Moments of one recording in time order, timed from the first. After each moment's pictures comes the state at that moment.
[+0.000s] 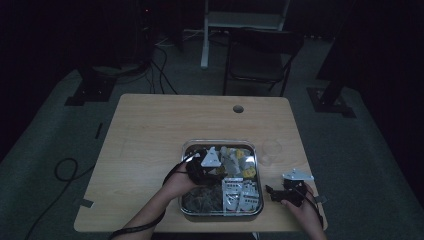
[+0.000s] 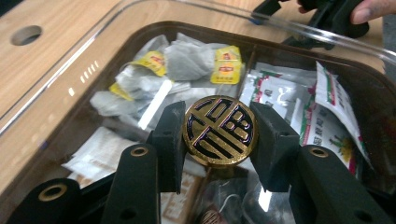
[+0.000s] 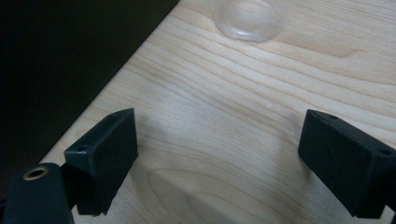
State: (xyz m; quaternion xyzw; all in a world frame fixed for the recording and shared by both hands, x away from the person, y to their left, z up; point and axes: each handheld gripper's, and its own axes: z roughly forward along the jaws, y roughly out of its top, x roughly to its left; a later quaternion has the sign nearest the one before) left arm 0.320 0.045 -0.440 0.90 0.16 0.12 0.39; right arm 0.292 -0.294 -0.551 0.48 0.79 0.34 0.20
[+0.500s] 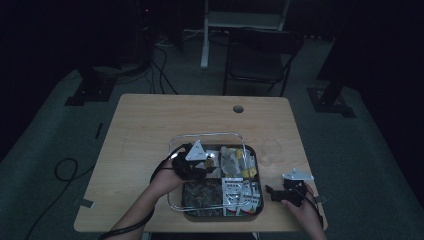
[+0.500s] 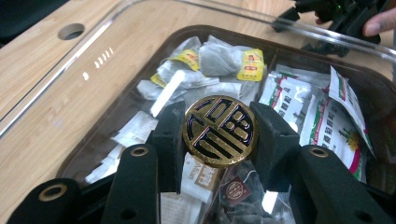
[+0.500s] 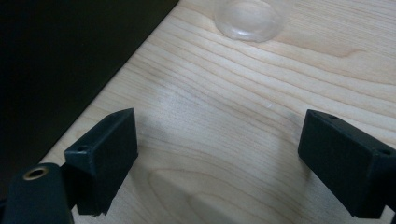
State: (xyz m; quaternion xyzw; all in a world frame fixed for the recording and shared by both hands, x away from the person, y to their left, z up) left arm 0.322 0.081 -0.422 0.89 0.20 0.13 0.40; right arm 0.292 -0.294 -0.551 0.48 0.79 0.34 0.20
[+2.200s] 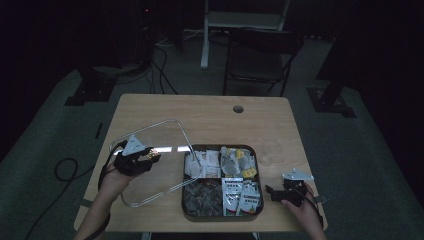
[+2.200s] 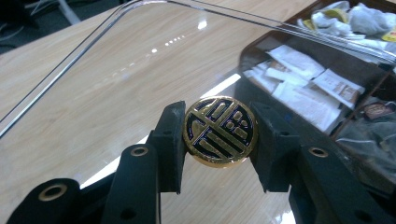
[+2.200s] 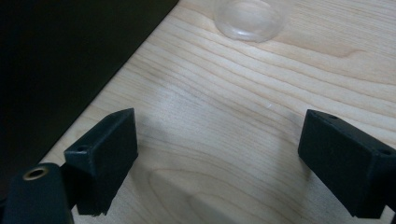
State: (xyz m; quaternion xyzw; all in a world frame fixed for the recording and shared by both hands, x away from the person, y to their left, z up) left arm 0.324 0.234 -0.435 0.82 0.36 0.21 0.39; right arm 0.292 -0.294 -0.551 0.48 0.79 0.34 0.20
